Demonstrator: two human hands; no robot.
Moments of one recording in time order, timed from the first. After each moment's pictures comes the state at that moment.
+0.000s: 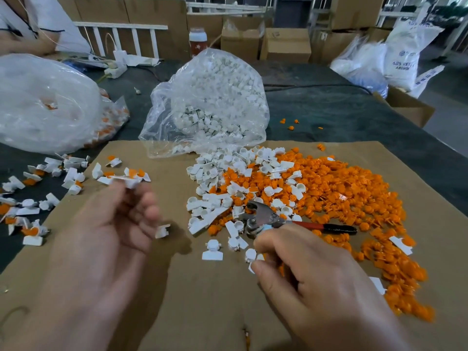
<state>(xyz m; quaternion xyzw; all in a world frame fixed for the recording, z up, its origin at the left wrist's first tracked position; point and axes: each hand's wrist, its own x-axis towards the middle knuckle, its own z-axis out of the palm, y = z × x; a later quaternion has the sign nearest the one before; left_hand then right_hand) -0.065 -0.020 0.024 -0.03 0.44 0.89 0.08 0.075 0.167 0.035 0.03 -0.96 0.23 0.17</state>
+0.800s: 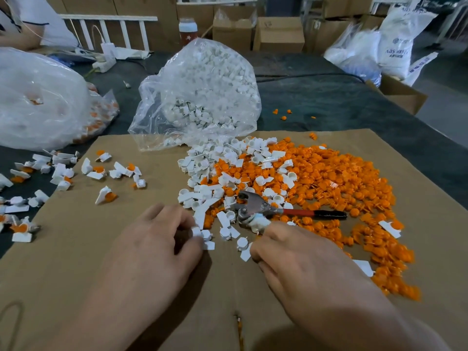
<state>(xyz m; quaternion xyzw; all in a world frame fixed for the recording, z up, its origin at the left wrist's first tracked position) -0.035 -0.009 0.012 0.24 0.93 0.27 -0.02 0.068 0.174 0.026 0.02 -1.00 0.08 -0.02</state>
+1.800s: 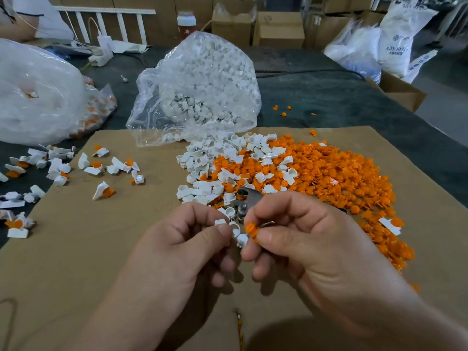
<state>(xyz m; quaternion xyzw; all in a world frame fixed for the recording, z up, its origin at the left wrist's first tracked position) -0.013 0.015 0.013 0.12 0.64 0.72 0.26 0.065 0.175 0.033 -0.04 -0.61 0.79 0.03</state>
